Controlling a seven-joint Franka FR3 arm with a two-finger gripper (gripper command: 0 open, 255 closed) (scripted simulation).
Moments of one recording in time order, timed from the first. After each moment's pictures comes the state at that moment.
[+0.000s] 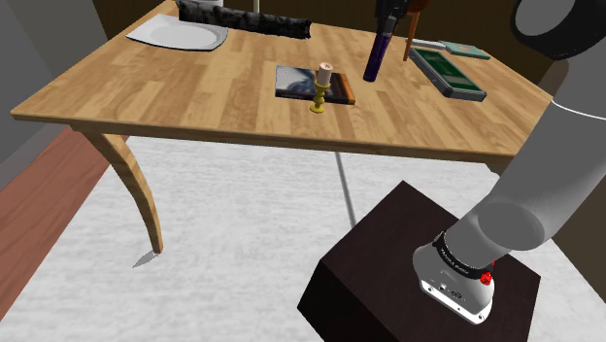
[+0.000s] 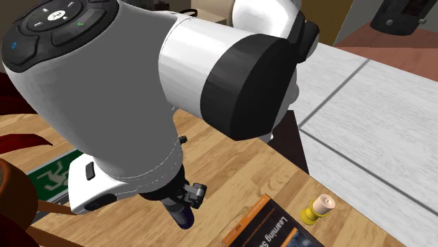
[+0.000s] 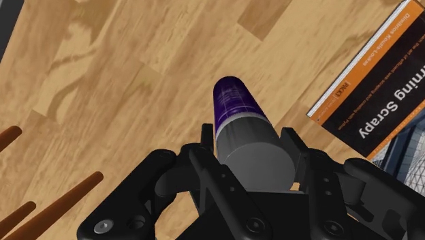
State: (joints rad) arm -0.14 0.23 -0.33 -1.30 0.05 1.47 -0.29
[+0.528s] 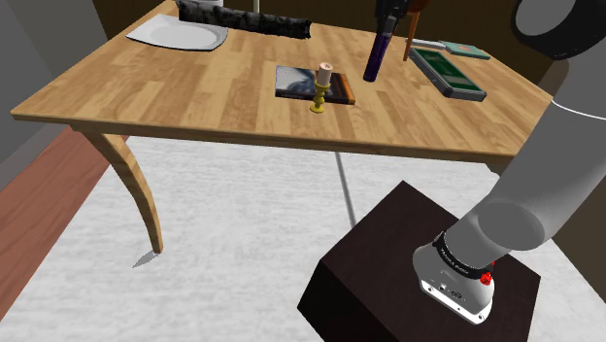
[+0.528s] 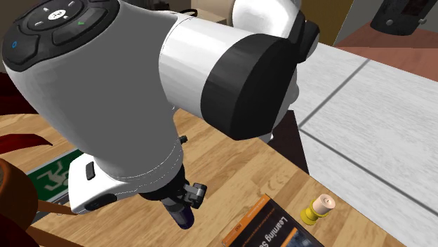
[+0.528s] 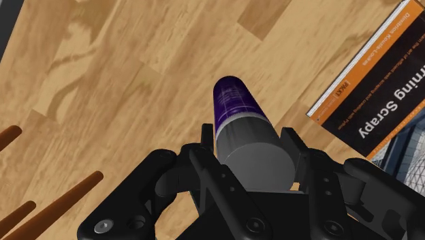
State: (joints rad) arm -0.14 0.23 -0.33 -1.31 0.05 1.47 -0.29
